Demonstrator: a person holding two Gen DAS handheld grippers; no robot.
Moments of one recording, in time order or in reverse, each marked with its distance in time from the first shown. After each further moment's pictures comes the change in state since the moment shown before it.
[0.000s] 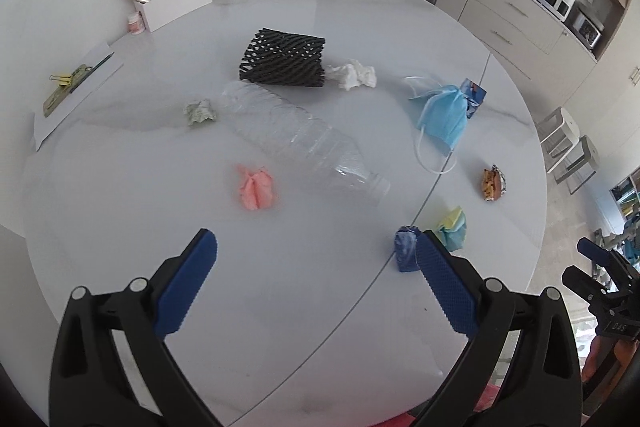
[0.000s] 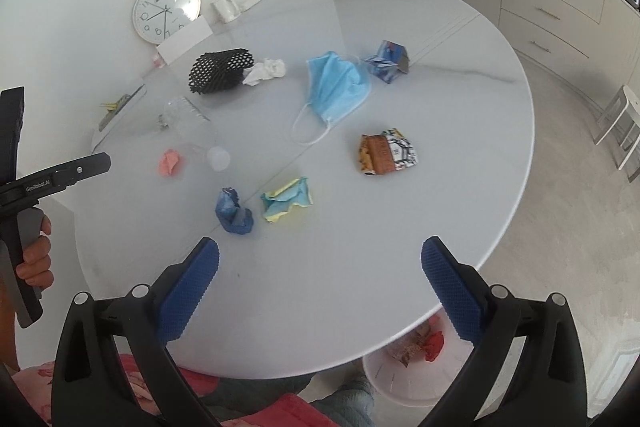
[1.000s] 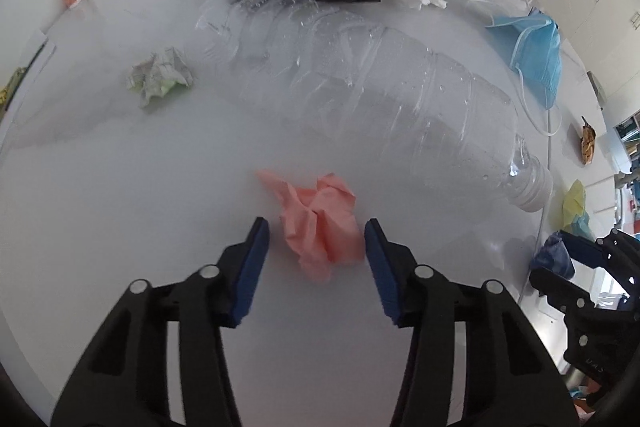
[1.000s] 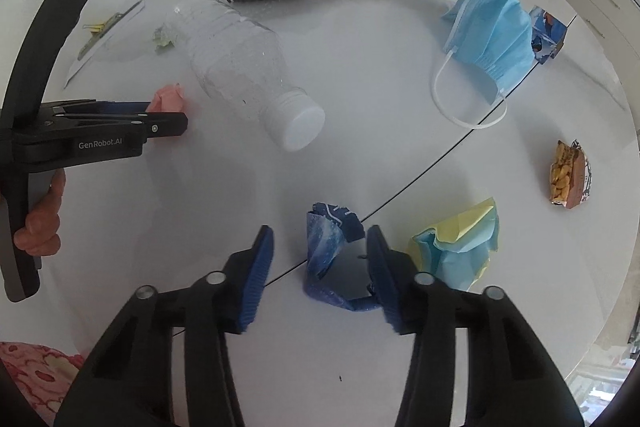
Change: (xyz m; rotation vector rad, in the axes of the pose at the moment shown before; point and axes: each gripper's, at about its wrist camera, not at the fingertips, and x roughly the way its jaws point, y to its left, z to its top) left arm 0.162 0.049 0.030 0.164 0.197 -0.033; right arm 0.165 0.109 0.019 -0.117 0.215 -0.052
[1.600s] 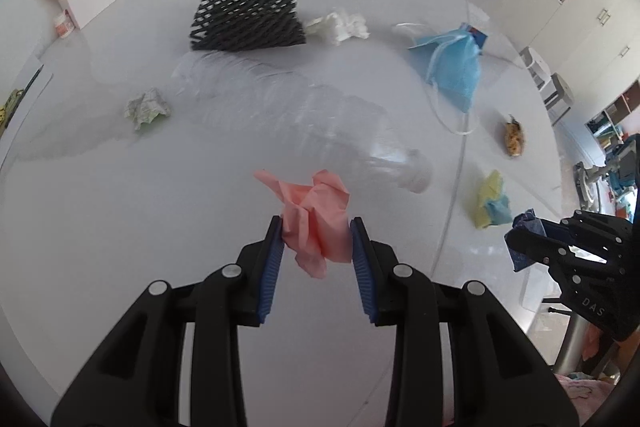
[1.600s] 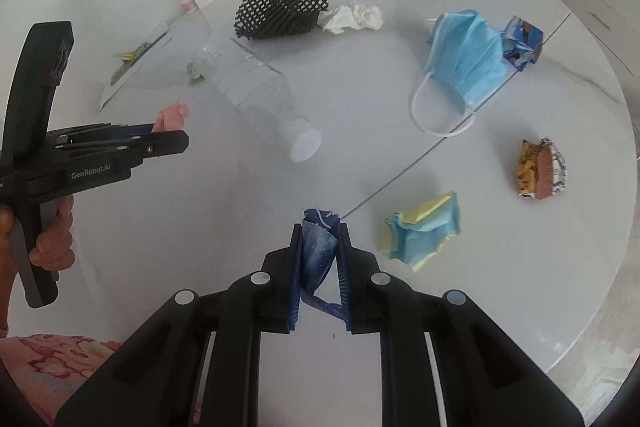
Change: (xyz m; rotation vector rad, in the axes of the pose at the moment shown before) left arm -0.074 -0.048 -0.019 0.055 -0.078 -0.114; right arm -0.079 -0.036 -0.026 0.047 -0.113 0.097
